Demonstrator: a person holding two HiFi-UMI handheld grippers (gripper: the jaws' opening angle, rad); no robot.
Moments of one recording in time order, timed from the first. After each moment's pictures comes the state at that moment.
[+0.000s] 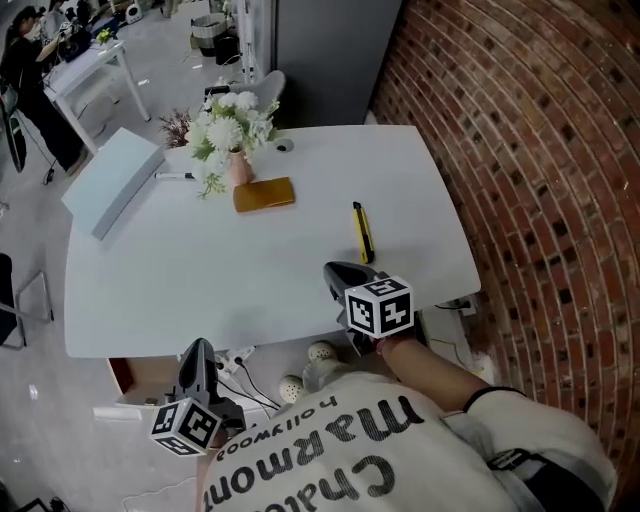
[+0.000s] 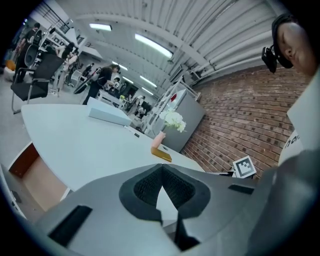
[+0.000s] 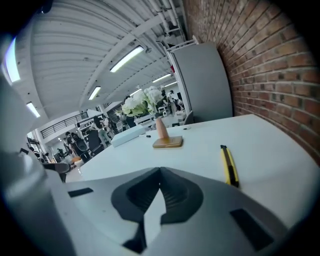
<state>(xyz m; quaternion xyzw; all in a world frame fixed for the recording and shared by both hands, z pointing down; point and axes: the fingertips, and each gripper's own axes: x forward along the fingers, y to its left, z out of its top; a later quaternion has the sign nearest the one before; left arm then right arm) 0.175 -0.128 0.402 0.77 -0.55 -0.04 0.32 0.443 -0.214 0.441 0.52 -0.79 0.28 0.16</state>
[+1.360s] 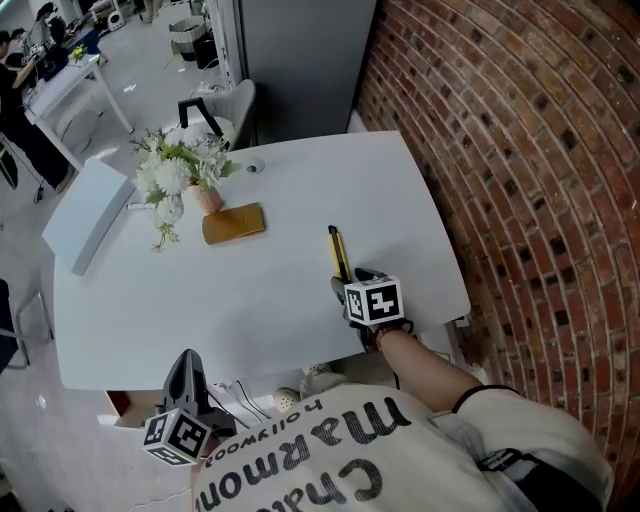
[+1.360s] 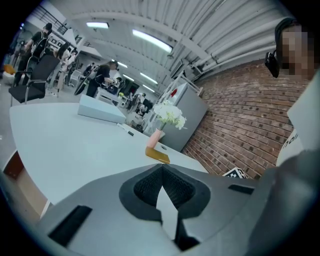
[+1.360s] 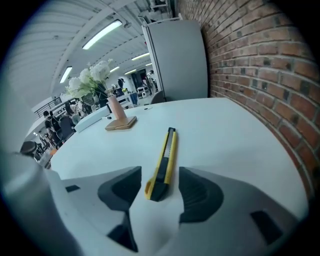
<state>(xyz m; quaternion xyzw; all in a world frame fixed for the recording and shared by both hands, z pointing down) 0.231 -0.189 0.398 0.76 -0.56 -0.01 0.33 0.578 -0.262 0.520 0.58 -0.69 0.34 0.27</state>
